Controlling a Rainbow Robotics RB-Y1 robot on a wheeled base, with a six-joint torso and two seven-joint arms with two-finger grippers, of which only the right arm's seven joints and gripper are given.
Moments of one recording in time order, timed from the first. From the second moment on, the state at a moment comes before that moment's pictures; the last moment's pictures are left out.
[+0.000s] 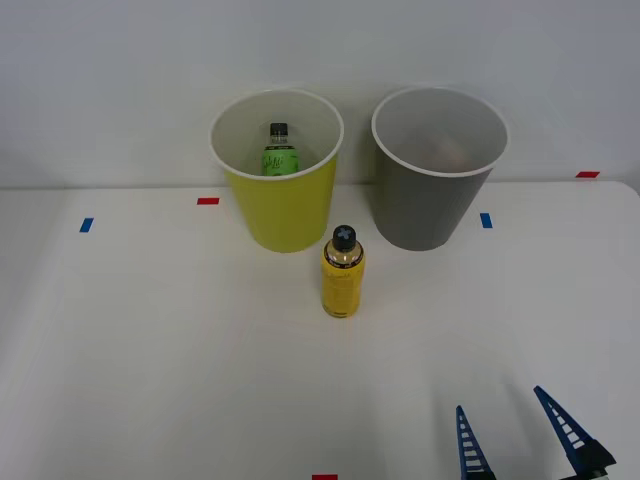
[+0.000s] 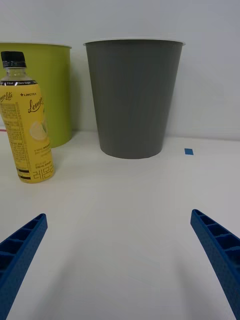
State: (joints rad) arm 0.79 -0.11 0.06 -1.73 0.44 -0.79 1.13
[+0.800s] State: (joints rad) arm 0.79 -0.11 0.06 -1.73 0.44 -0.79 1.13
